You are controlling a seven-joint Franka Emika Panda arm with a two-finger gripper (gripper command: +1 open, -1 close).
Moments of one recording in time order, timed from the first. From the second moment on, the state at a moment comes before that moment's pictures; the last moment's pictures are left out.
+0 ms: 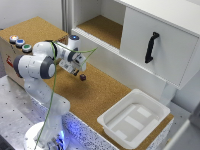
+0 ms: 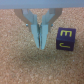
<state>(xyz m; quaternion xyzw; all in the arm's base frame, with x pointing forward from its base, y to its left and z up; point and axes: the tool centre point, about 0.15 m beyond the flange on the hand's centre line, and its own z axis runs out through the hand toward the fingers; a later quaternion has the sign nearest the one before) 0.383 0.169 0.240 -1.00 -0.02 -0.05 0.05</state>
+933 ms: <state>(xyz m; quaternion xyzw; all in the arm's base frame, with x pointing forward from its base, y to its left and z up) 0.424 0.116 0.211 -1.00 0.00 -0.05 0.02</state>
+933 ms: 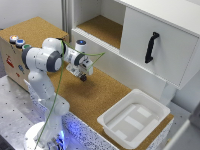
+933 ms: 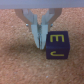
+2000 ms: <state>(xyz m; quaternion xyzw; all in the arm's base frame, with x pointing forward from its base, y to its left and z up) 0.412 0.012 0.210 -1.00 0.07 -0.01 0.00</state>
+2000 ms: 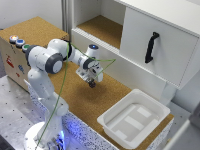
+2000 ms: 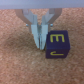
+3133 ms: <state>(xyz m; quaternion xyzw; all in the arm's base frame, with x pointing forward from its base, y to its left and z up) 0.394 -0.017 0.240 -1.00 0.04 -0.02 -0.02</state>
